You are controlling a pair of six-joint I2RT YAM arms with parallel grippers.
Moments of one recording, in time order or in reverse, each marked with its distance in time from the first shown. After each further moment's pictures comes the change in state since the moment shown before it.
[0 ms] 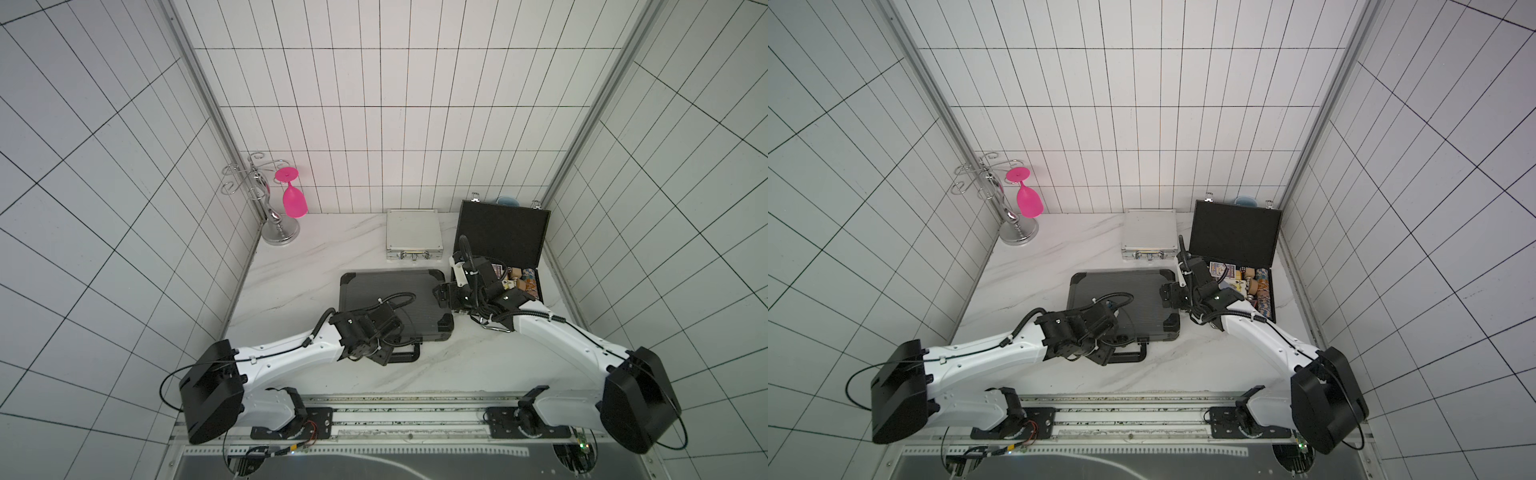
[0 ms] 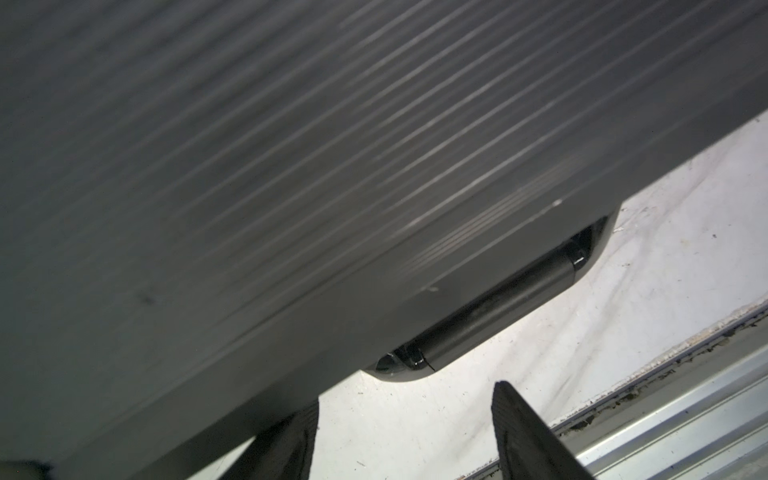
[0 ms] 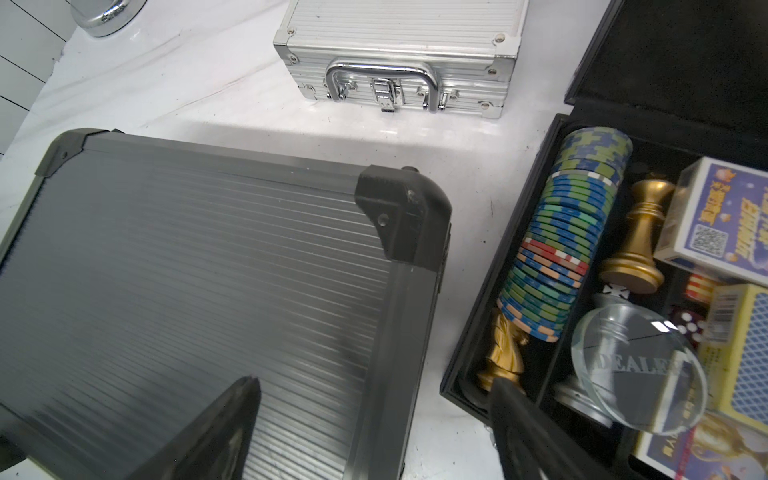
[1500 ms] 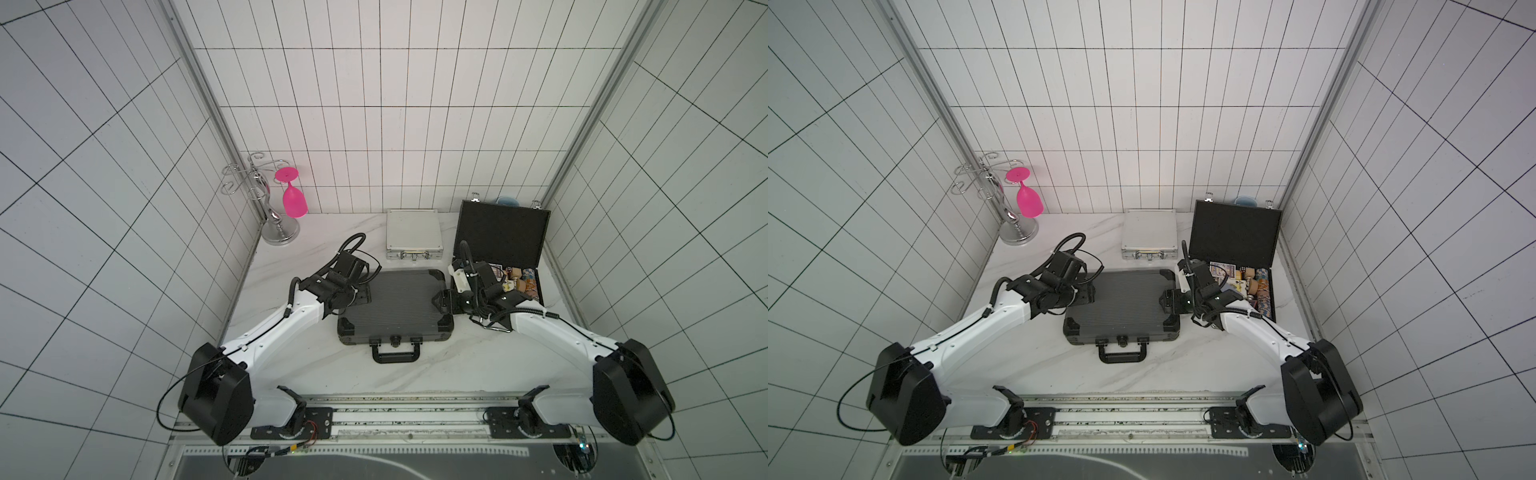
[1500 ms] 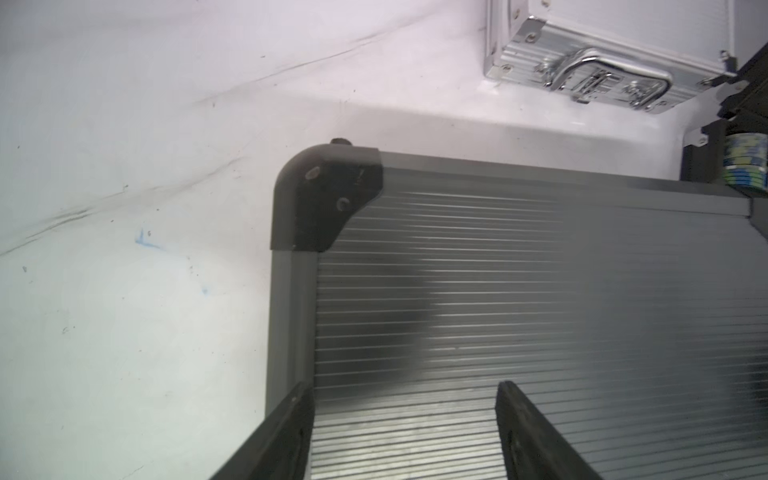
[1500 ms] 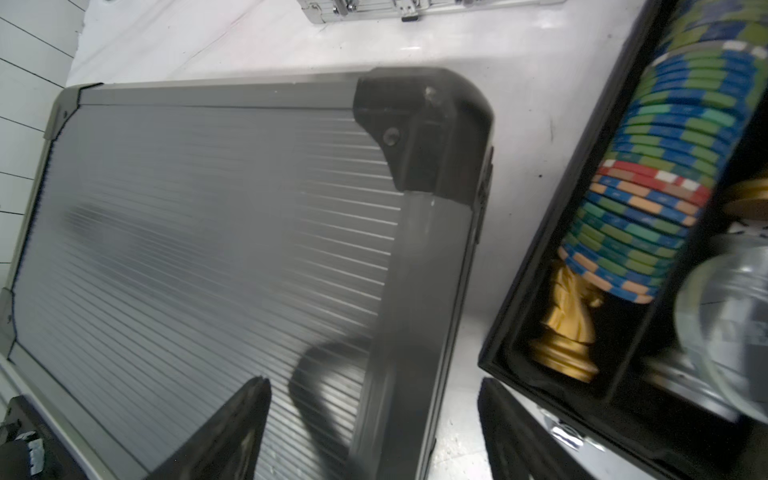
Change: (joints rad) left arm 0.475 0.017 0.154 0.082 0.003 -0.127; right arm -0.048 0.045 -0.069 0.021 -0.215 0.057
